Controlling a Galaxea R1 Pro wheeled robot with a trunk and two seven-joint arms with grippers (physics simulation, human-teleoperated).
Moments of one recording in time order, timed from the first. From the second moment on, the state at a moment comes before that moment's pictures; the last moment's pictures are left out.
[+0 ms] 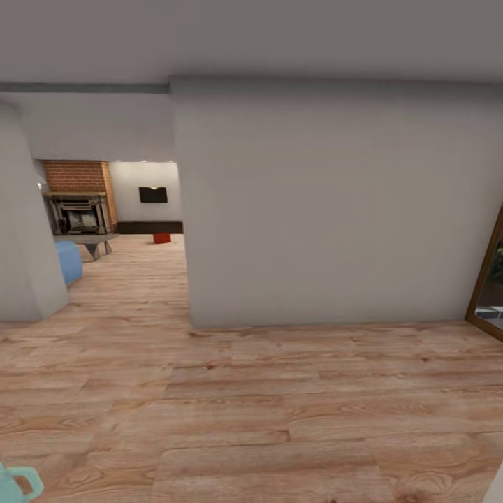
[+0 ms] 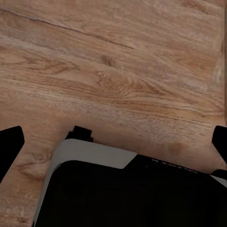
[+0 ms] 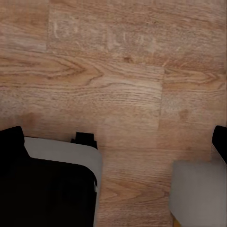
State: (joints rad) left arm -0.22 0.01 -0.01 -0.01 0.34 -0.04 -0.01; right arm -0.21 -0.01 -0.05 0.03 0.23 -0.10 -0.11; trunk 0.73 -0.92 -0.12
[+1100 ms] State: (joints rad) left arm -0.22 0.01 -0.01 -0.01 0.34 -0.04 -0.01; right arm -0.21 0.00 -0.06 0.03 0.23 -0.11 -0.11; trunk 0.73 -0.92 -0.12
